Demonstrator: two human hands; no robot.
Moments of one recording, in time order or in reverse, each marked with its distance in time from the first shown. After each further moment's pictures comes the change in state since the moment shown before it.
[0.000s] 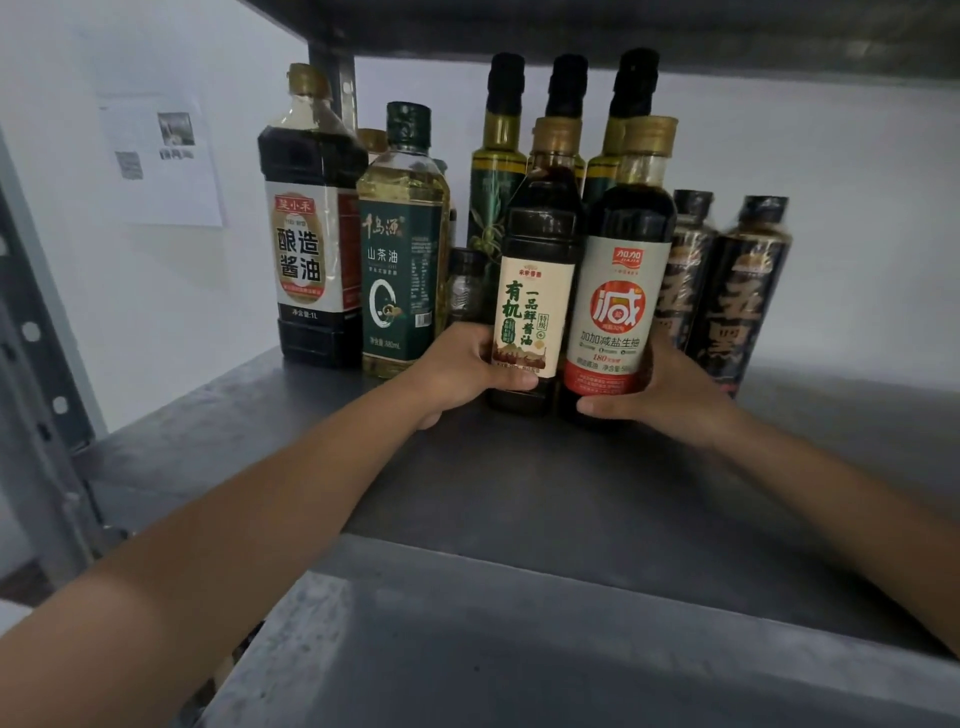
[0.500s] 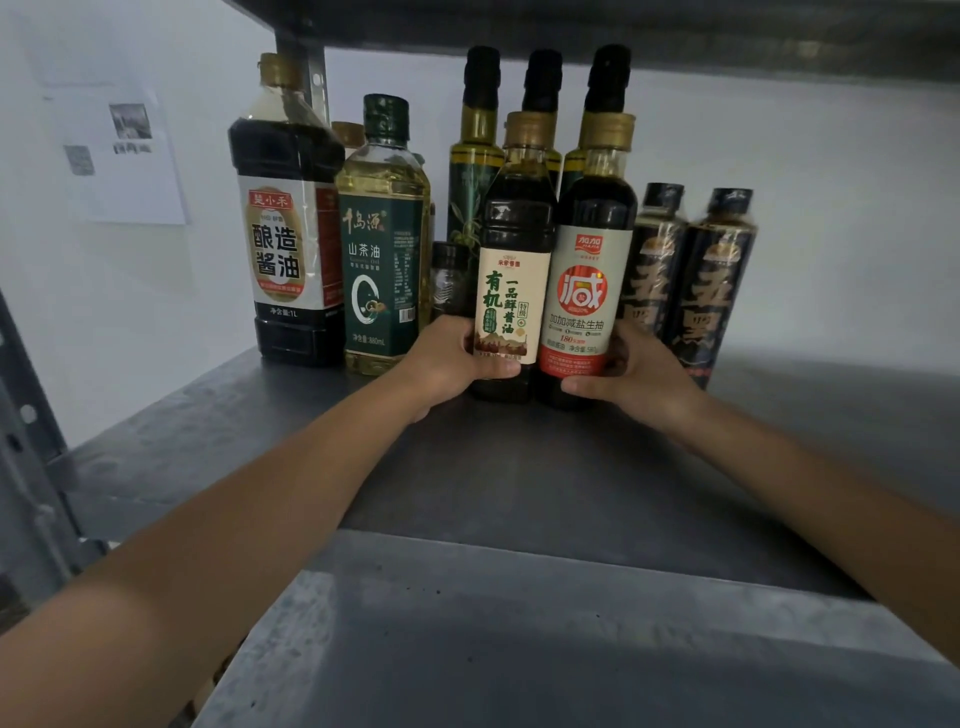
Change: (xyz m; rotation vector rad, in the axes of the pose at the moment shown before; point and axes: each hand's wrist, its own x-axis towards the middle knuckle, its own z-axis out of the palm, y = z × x) left_hand 0.003 -0.002 0.001 0.042 0.044 -0.018; right_hand 0.000 0.001 0.009 0.020 0.092 0.009
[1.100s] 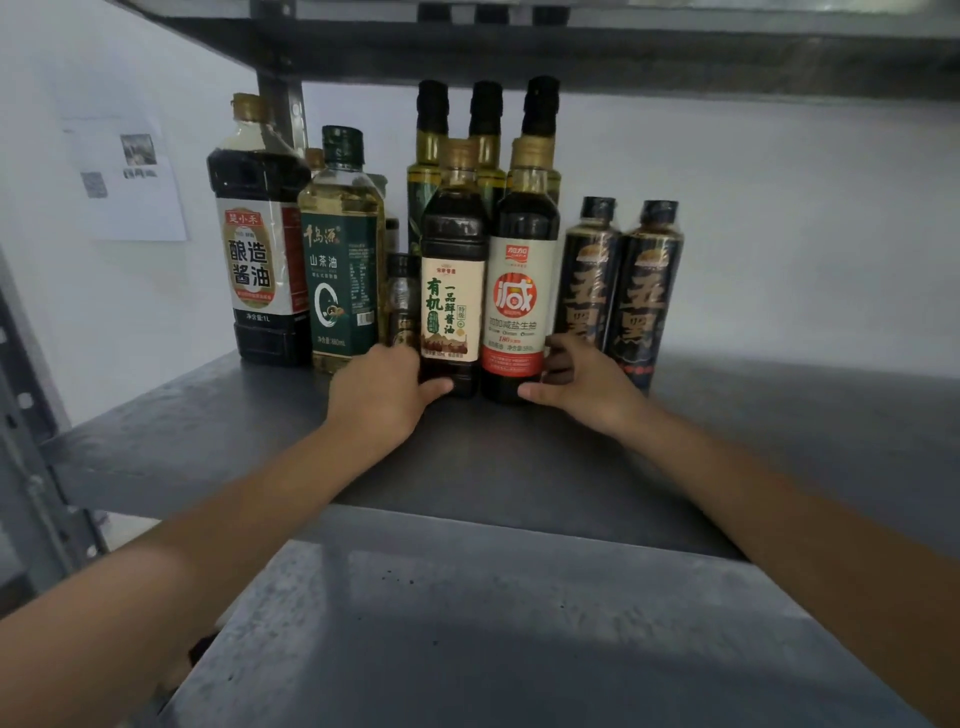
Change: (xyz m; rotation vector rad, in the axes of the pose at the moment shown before) left_hand -0.050 0.021 0.023 0.977 0.282 -0.109; right_hand -0.013 0.012 -0.021 -0.082 -0.110 -0.042
